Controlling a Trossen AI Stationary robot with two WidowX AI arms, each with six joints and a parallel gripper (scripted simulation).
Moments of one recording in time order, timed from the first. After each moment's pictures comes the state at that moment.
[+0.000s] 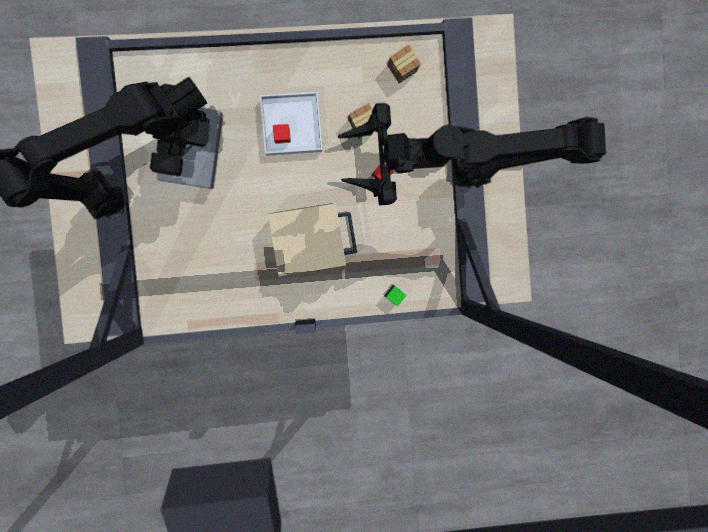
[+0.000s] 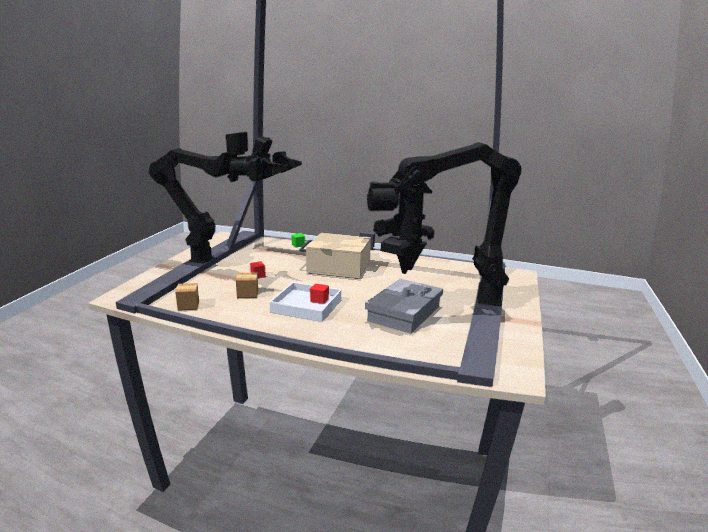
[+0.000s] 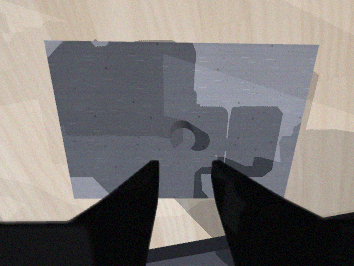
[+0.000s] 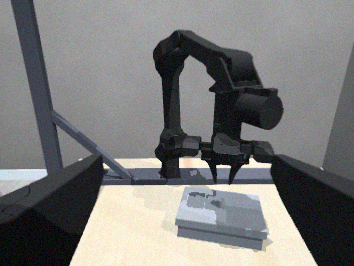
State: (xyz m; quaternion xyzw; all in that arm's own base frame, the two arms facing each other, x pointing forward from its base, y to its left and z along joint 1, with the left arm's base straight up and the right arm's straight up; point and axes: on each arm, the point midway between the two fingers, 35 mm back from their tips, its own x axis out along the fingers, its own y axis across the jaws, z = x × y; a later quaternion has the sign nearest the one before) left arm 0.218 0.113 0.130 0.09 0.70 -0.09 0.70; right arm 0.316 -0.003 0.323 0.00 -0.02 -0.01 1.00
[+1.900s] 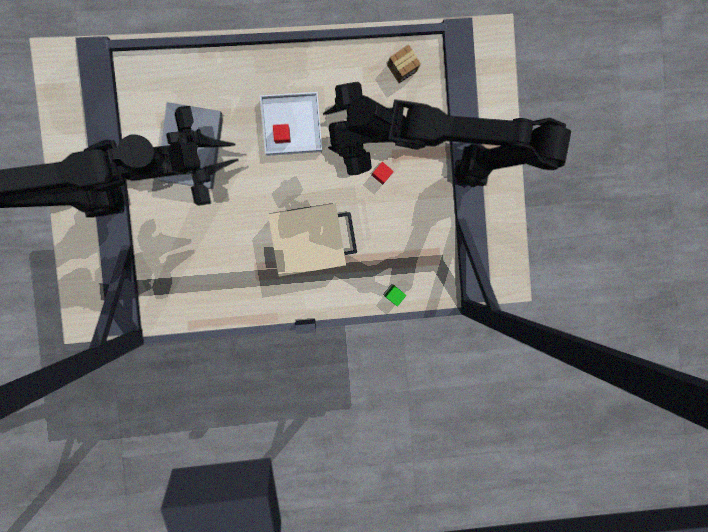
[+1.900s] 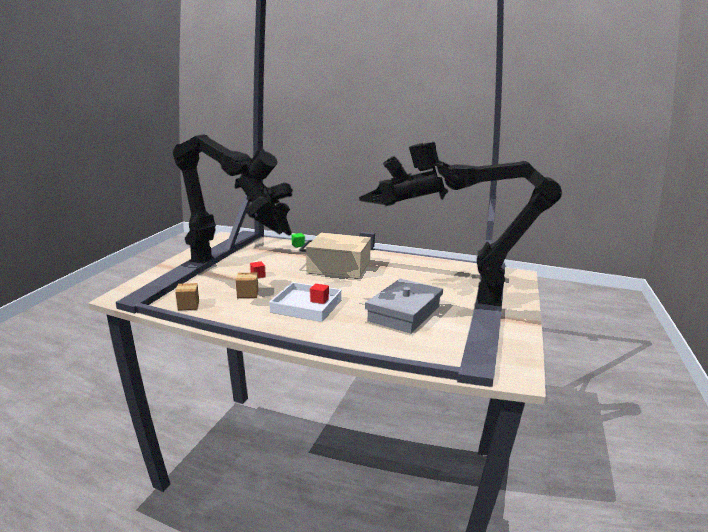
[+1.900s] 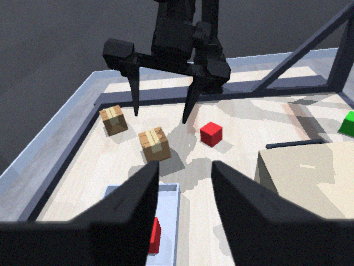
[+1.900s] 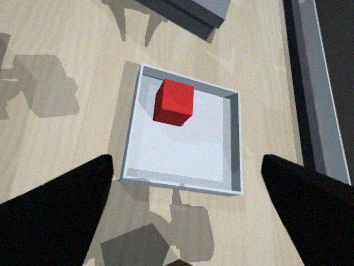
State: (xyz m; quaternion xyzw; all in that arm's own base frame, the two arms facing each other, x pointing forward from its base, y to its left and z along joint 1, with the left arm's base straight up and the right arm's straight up) left arm 0.330 0.037 0.263 0.07 0.16 0.04 0.98; right arm 0.341 -0.093 0.175 -0.17 0.39 -0.03 0.90
